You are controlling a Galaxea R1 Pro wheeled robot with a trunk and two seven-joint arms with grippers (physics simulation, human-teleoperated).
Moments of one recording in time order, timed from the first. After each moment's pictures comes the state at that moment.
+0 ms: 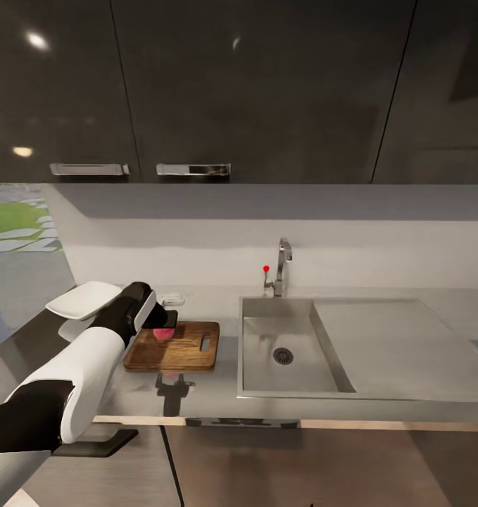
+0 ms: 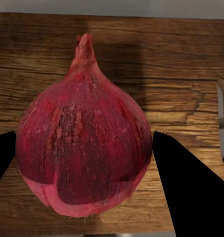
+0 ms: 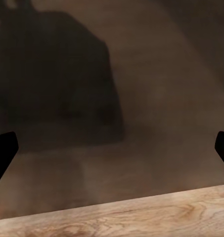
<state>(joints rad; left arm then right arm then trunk) -1.13 0.01 -0.02 -0.48 0.04 1.00 -0.04 -0.17 0.08 0.07 -0.21 -0.07 -0.82 -0.19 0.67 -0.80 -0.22</state>
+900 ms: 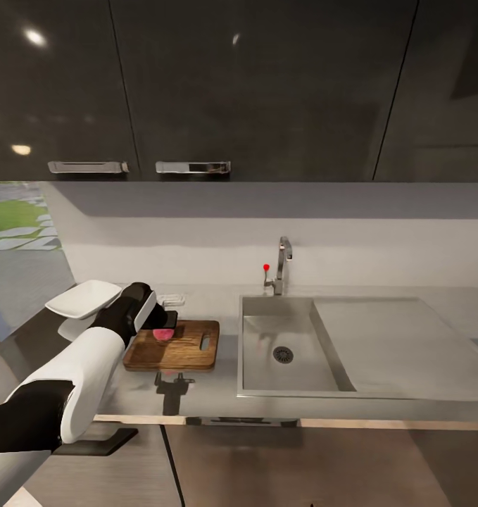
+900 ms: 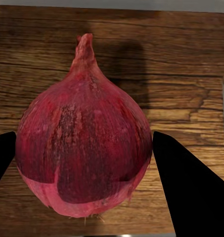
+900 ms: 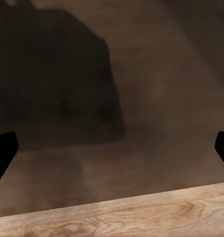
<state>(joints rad) -1.13 0.01 -0.02 -0.47 0.04 1.00 -0.04 -0.17 0.08 0.07 -0.21 -0.07 -0.82 -0.19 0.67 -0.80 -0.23</state>
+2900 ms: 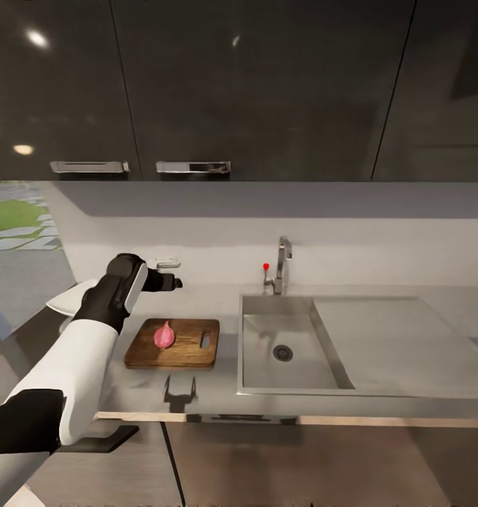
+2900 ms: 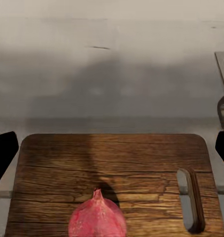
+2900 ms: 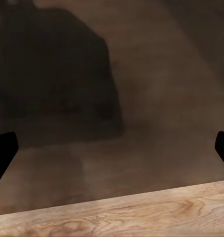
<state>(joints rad) -1.13 0.01 -0.02 -0.83 0.04 1.01 -0.04 -0.17 0.08 0.07 -0.21 -0.07 -0.82 -0.19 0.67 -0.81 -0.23</state>
